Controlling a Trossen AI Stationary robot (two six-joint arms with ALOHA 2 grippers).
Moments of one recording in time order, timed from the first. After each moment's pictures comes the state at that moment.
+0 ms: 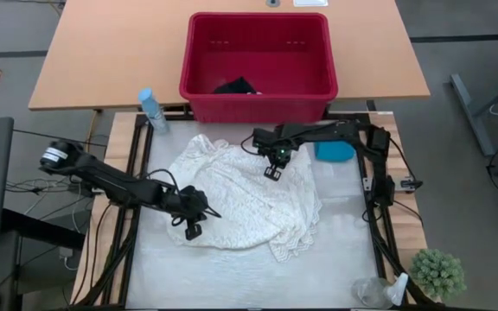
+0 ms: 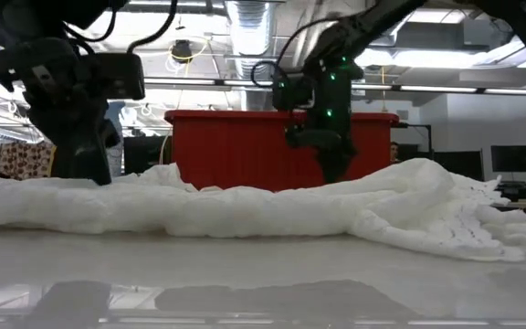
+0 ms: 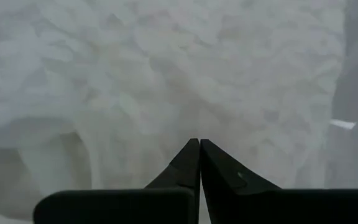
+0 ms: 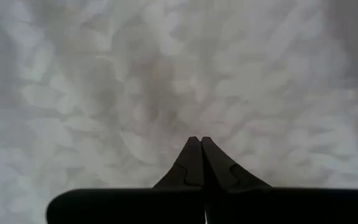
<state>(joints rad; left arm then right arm) -0.27 1.28 0.56 -0.22 -0.08 -0.59 -0.32 1.96 1.44 -0.93 0.05 0.14</state>
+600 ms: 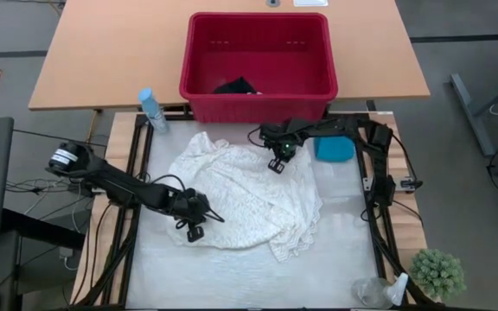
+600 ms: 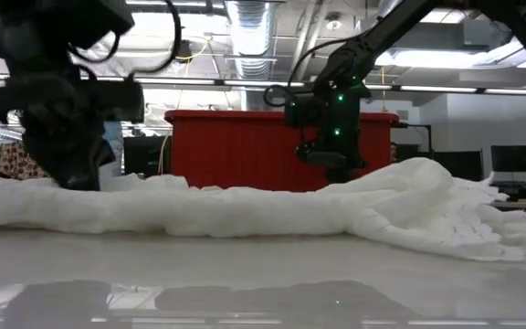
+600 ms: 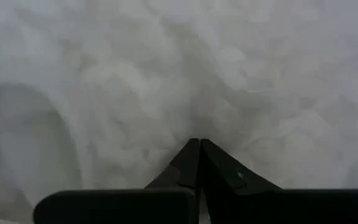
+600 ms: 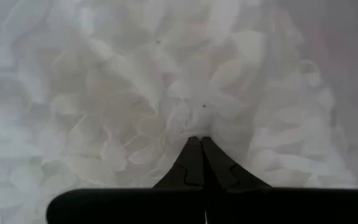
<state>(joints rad) -0.28 1.41 0.56 -0.21 -0.09 -0.62 -0.42 1.96 1.35 -0.82 0.08 0.14</state>
